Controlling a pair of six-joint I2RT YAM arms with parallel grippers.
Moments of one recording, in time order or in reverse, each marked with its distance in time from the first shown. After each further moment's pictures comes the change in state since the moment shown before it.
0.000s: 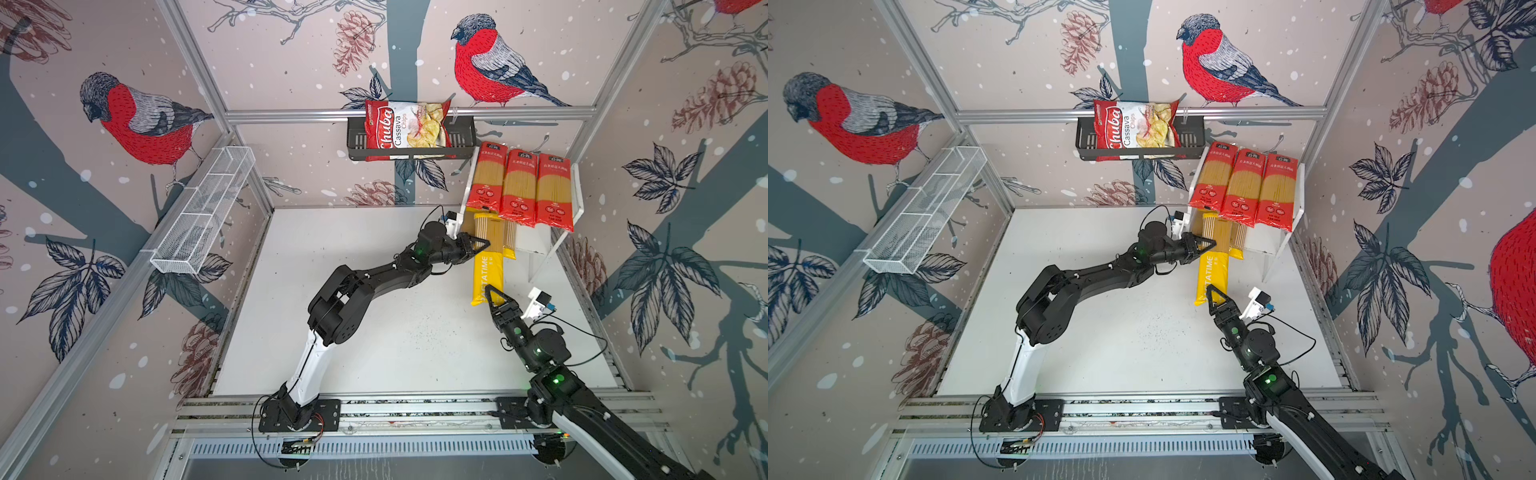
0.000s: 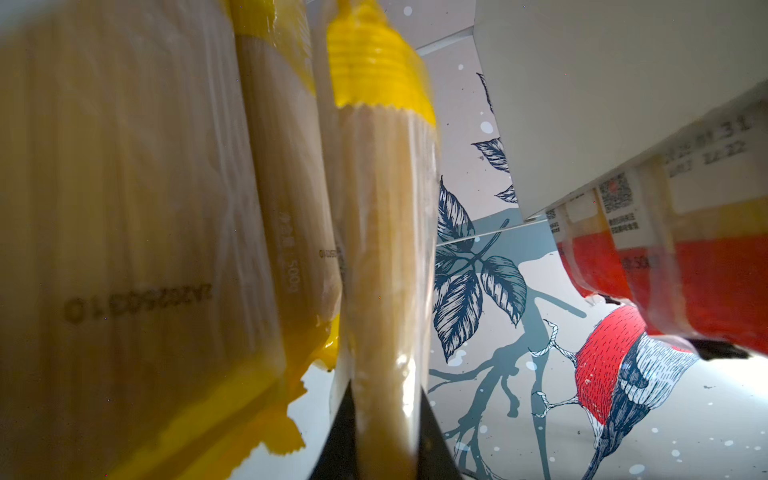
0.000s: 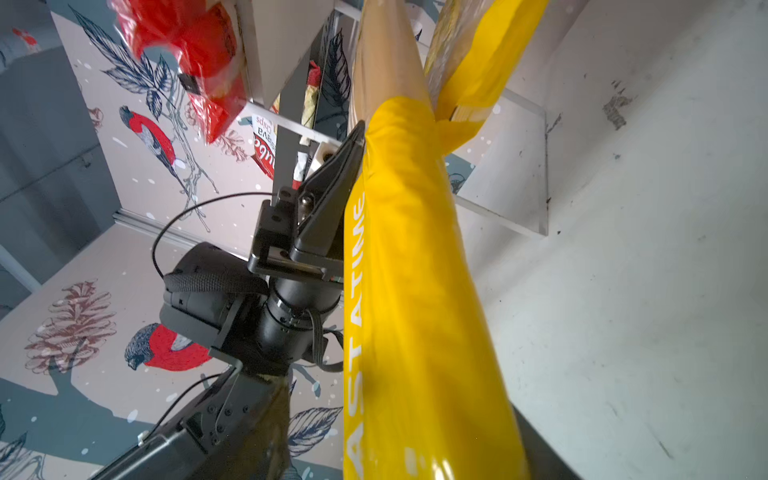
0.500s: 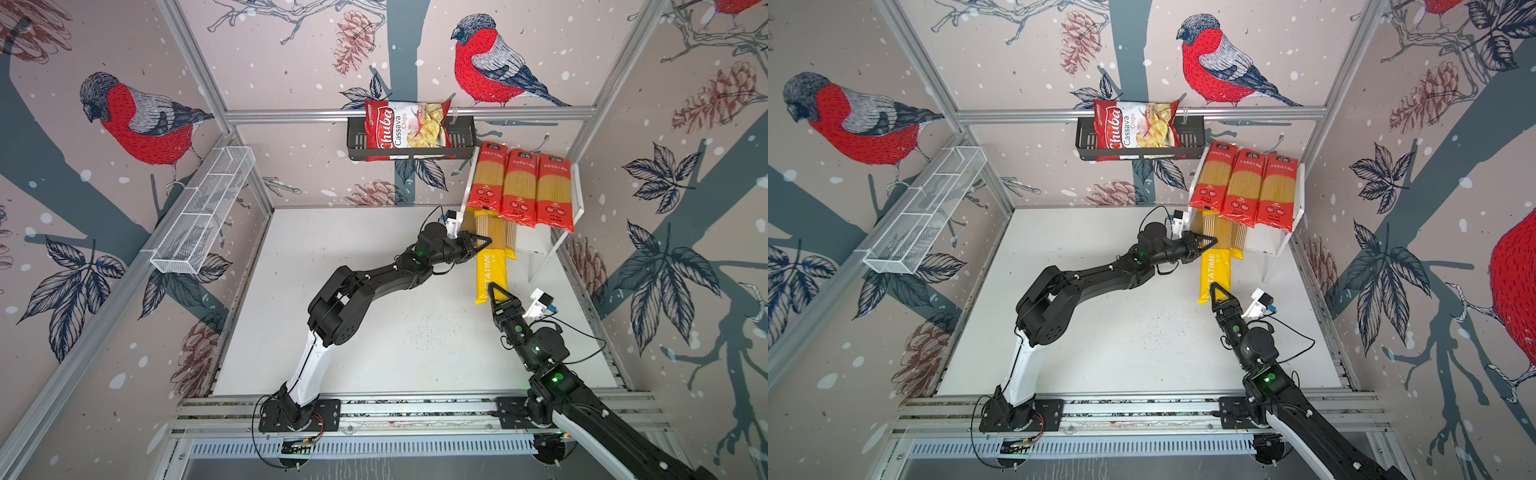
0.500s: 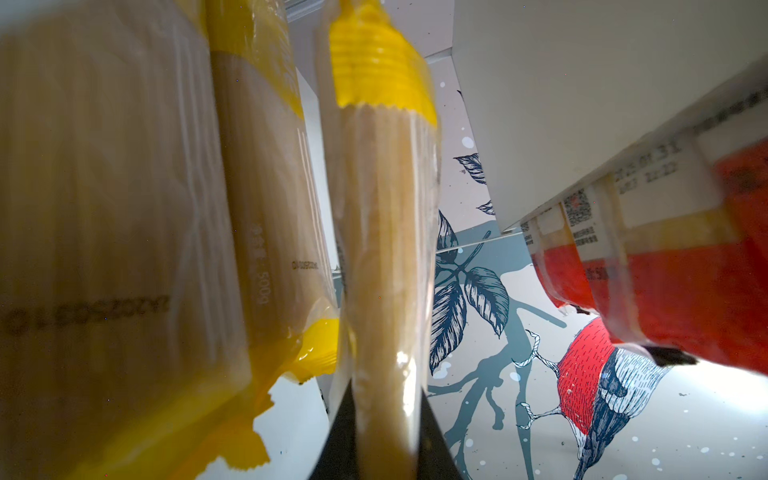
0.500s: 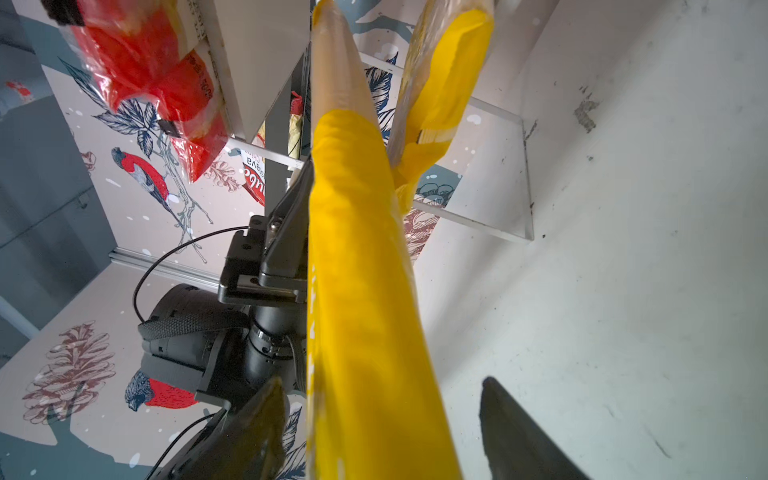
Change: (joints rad) left arm -0.008 -0.010 -0.002 0.045 -0.029 -0.030; right arm -0.012 0.030 0.000 -0.003 0.044 0.084
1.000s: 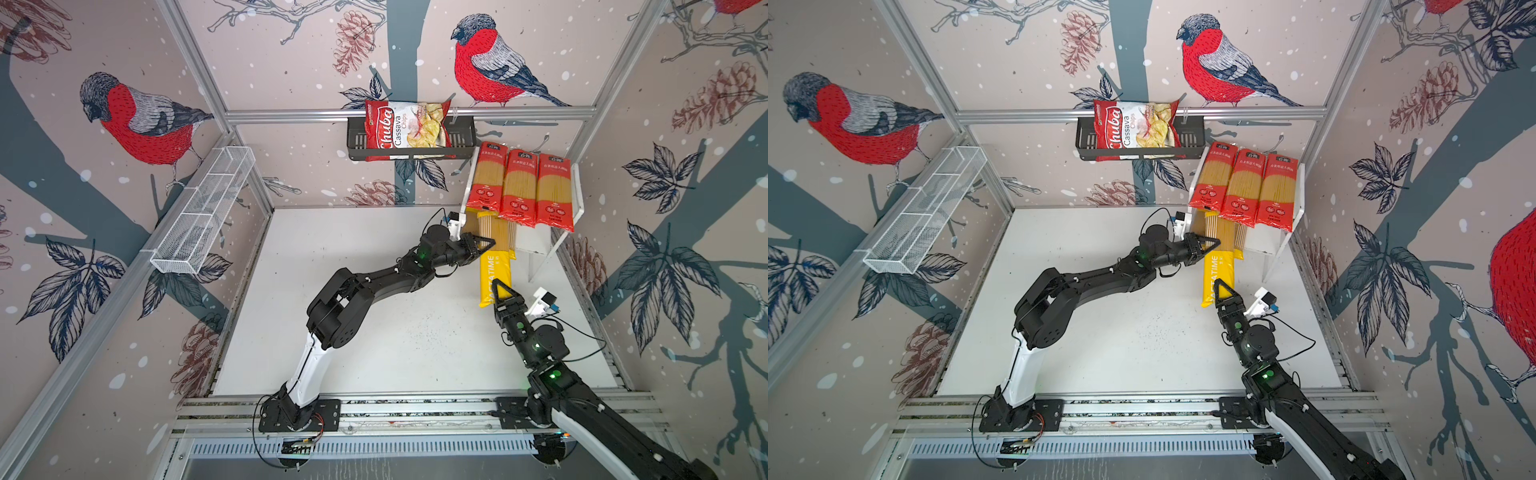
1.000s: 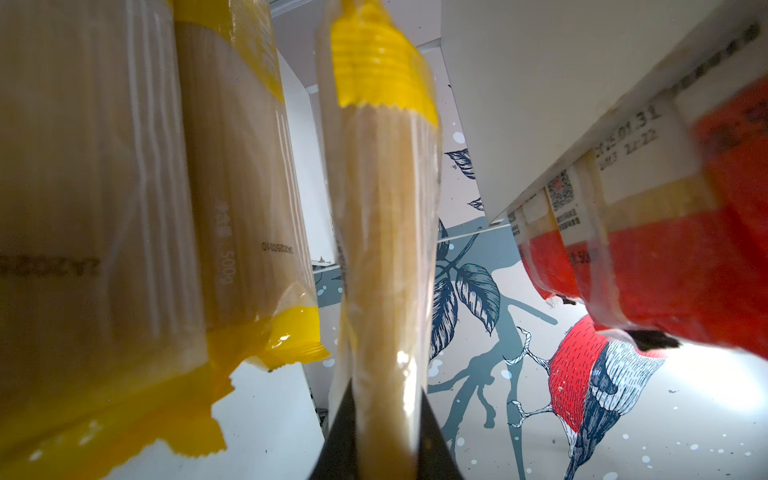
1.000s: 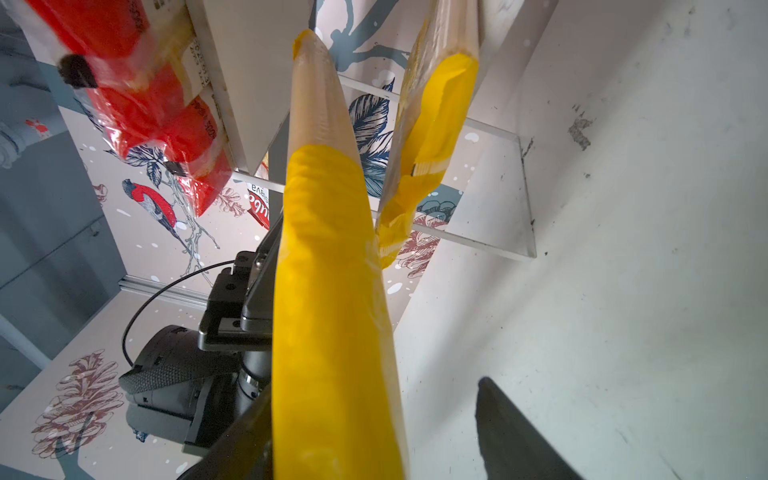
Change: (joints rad) left arm -0.026 -0.019 -0.025 0.012 -0.027 -0.021; right arm -0.045 0.100 0.000 0.136 -0.006 0.014
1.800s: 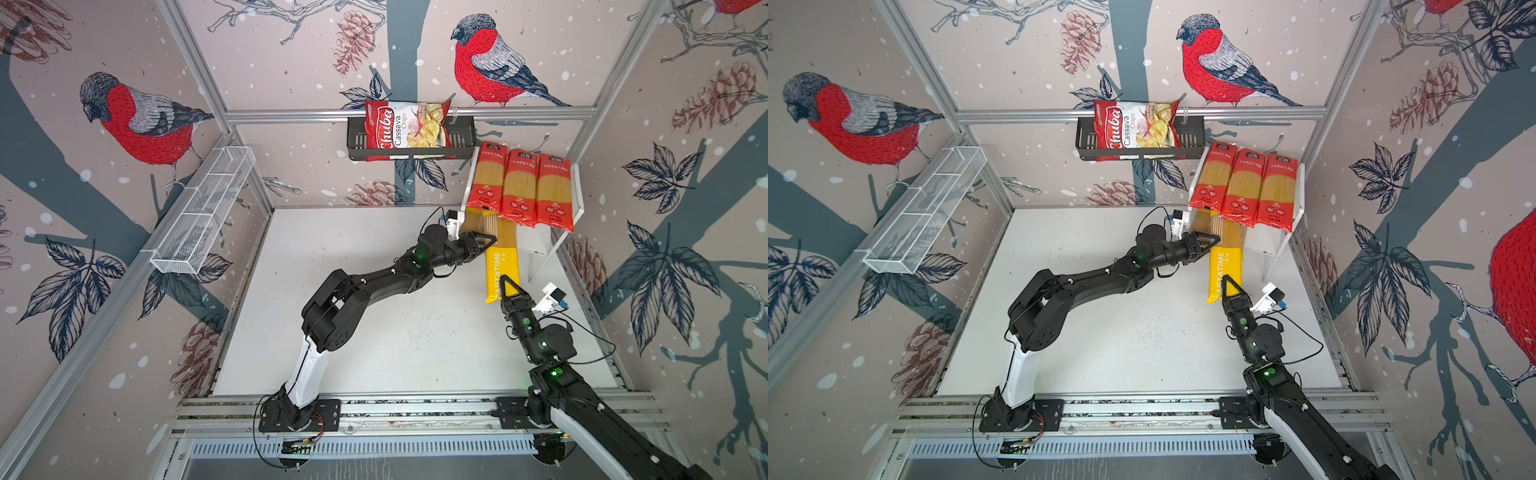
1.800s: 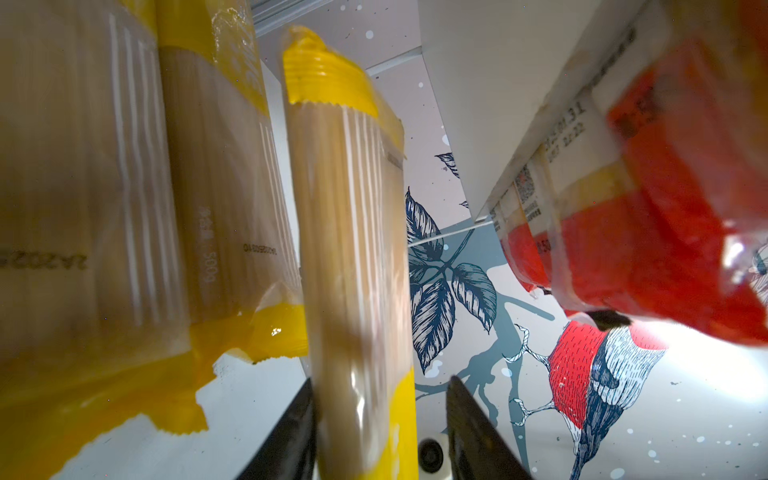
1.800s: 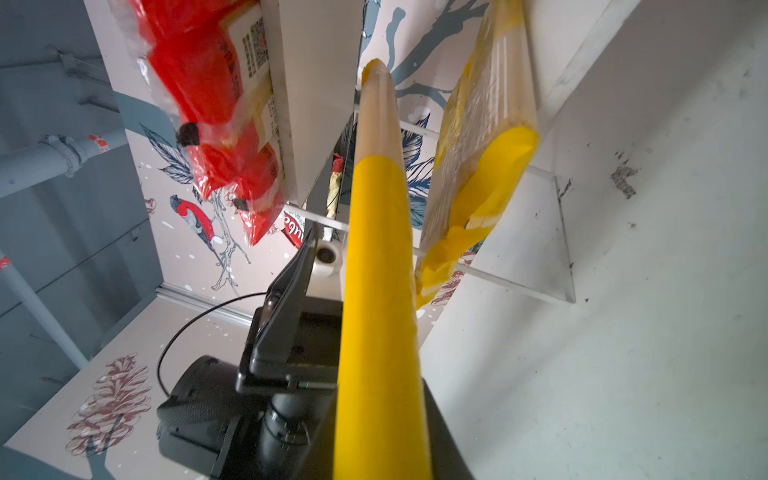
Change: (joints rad) left arm -0.003 -0.062 -0.055 -0.004 -0.019 0.055; right arm -0.111 -0.007 0.039 0.043 -0.041 -0.030
